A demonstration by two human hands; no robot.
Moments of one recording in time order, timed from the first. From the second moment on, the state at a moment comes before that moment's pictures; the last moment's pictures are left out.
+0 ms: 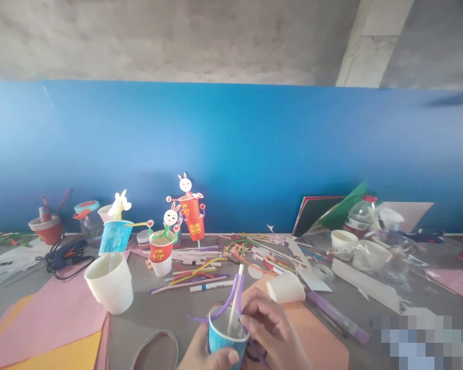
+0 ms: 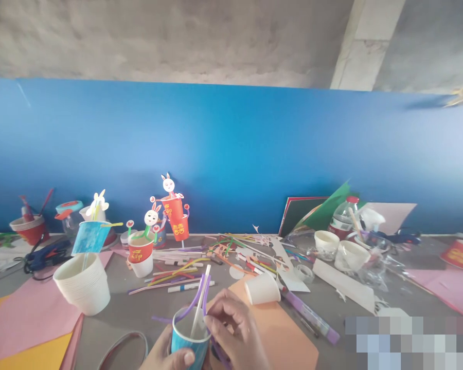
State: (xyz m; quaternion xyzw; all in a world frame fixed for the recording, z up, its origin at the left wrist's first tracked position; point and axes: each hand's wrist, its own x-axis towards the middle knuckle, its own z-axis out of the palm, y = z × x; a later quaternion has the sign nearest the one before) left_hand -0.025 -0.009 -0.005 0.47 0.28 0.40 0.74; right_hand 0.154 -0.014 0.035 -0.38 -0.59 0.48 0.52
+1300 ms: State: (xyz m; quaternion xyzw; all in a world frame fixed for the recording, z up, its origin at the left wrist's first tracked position) left_hand -0.028 -0.009 -0.002 0.49 0.28 0.38 0.74; right_hand 0.159 -0.014 0.042 -0.37 -0.65 0.48 0.46
